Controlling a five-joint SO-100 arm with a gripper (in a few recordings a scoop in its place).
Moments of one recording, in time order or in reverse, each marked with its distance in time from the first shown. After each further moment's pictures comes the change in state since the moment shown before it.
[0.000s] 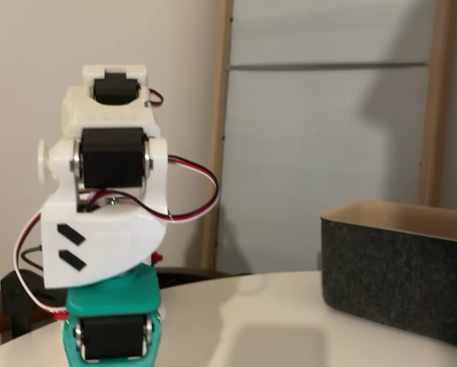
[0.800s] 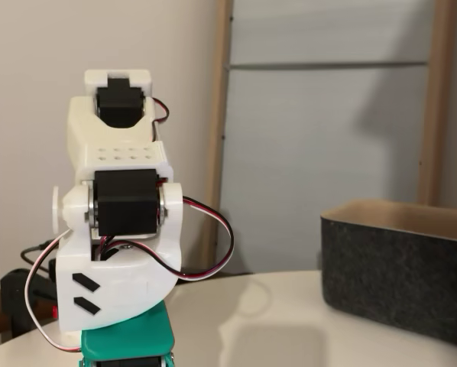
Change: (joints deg) arm -1.4 -7.0 -0.3 0.0 0.3
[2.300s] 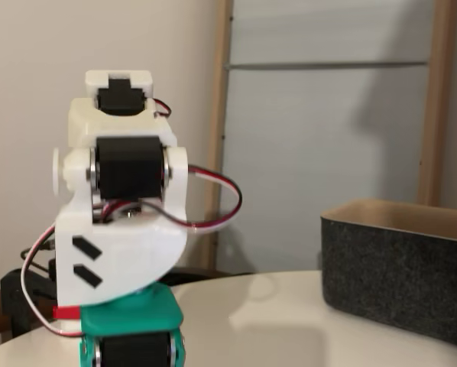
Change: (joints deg) arm -0.4 1.1 -11.2 -2.9 0.7
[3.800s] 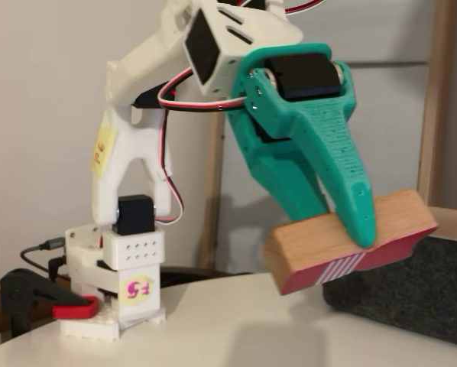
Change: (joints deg) arm -21.9 14.7 -17.1 -9.4 -16.1
